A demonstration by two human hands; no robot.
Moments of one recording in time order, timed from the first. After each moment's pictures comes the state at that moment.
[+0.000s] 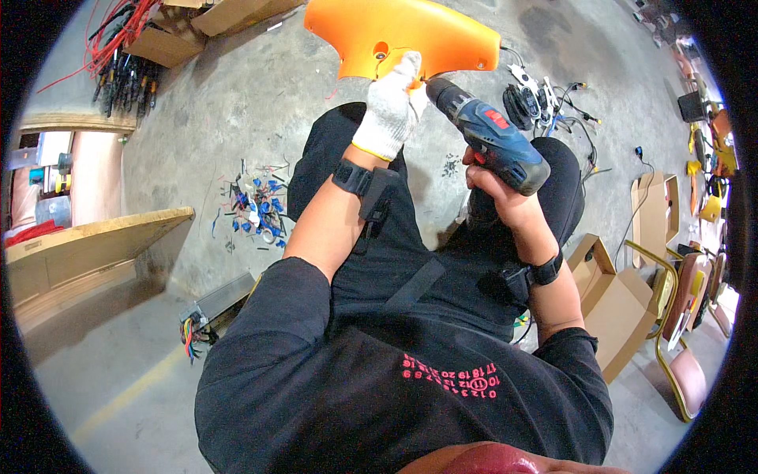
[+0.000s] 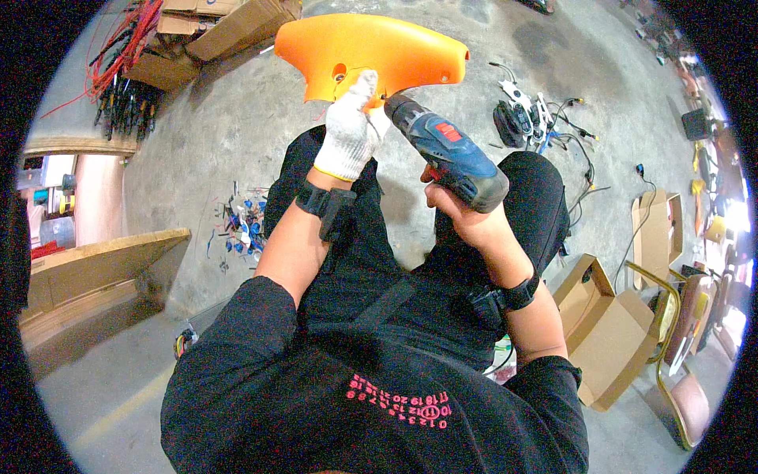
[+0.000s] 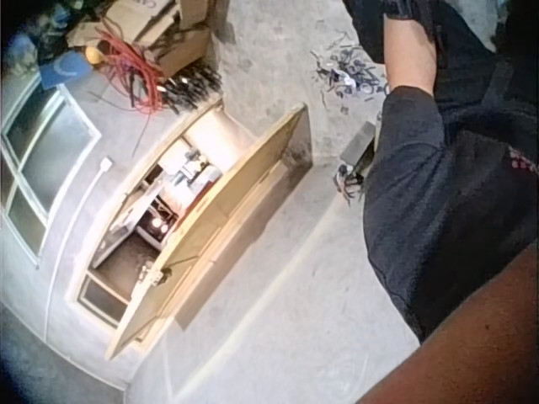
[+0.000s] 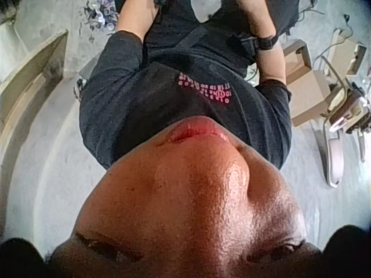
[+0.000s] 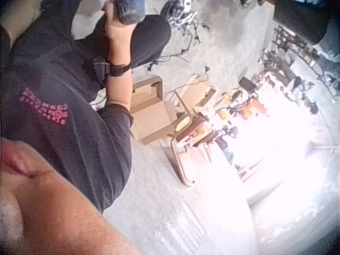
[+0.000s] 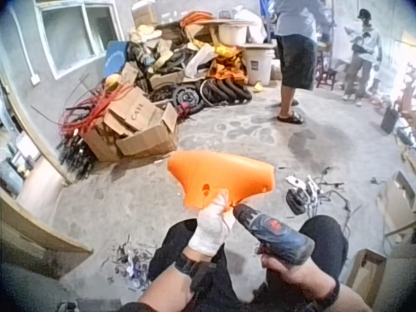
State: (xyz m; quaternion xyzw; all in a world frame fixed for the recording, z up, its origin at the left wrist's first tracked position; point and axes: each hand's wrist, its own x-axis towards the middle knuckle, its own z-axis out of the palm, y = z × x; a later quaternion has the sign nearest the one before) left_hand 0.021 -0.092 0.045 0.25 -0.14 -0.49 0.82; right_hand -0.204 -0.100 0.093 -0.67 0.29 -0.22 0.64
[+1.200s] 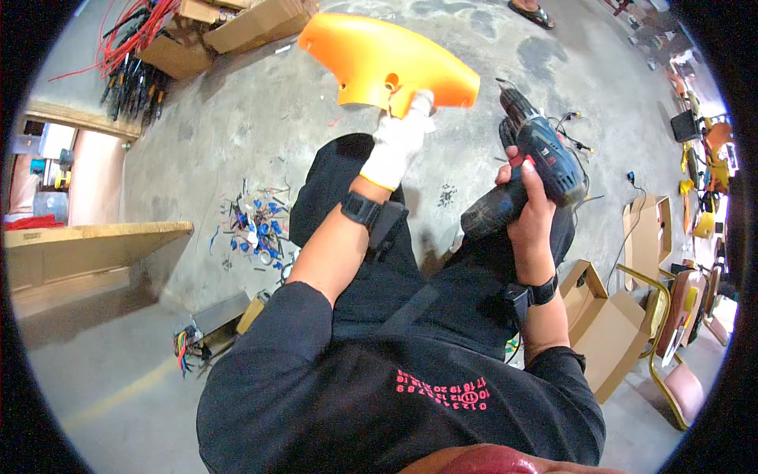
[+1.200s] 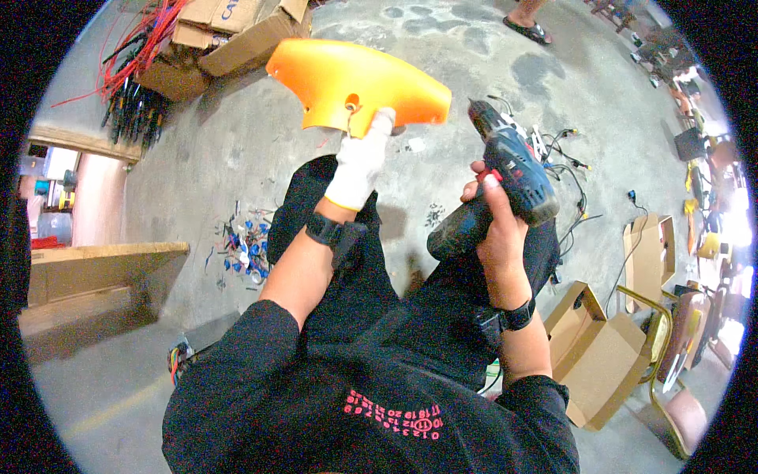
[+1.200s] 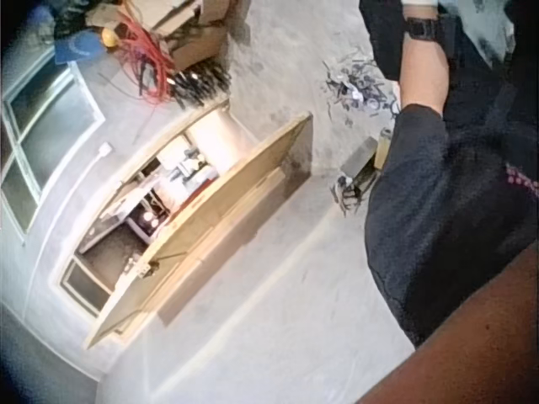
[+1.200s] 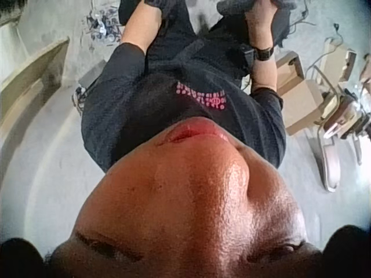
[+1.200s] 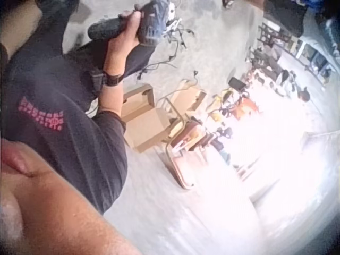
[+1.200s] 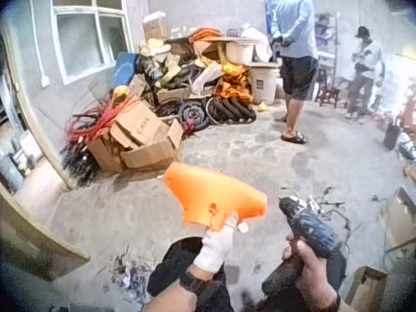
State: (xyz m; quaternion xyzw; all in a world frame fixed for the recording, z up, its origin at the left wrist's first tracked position) left_hand 0.014 -0.092 0.062 0.63 -0.26 -0.32 0.66; right_hand -0.197 -0.112 0.109 -0.42 0.29 -0.48 0.72
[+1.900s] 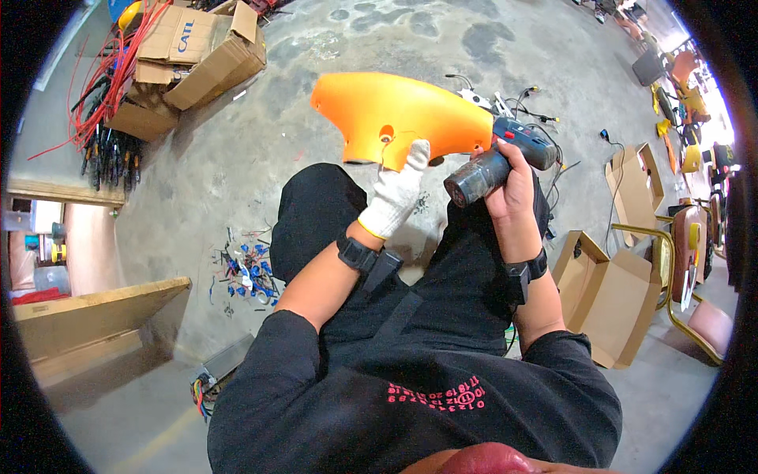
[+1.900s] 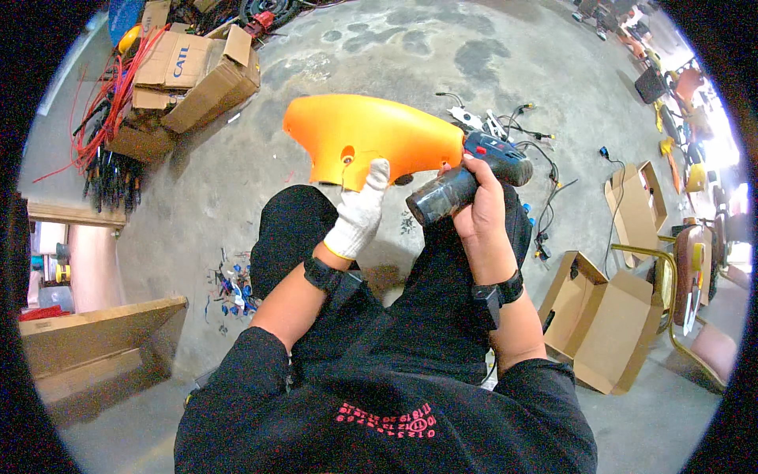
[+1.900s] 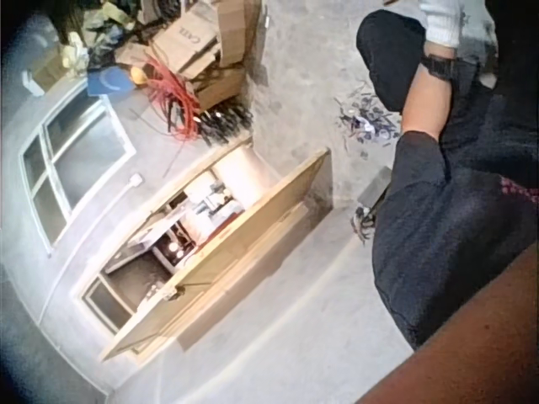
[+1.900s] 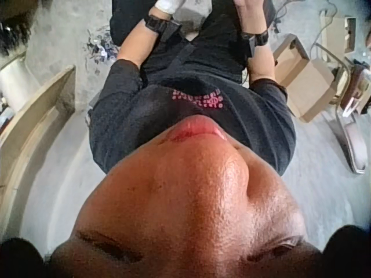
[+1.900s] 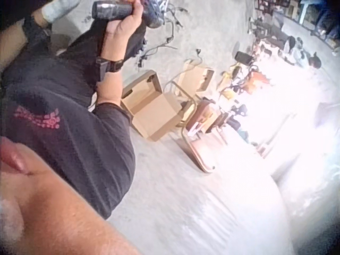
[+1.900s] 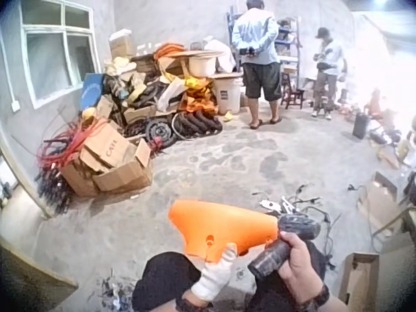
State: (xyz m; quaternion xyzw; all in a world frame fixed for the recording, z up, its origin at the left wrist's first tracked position) left_hand -0.065 -0.086 0.055 0.48 -0.40 -0.36 0.69; right_hand -0.229 -0.160 0.087 -0.12 0.30 -0.50 0.80
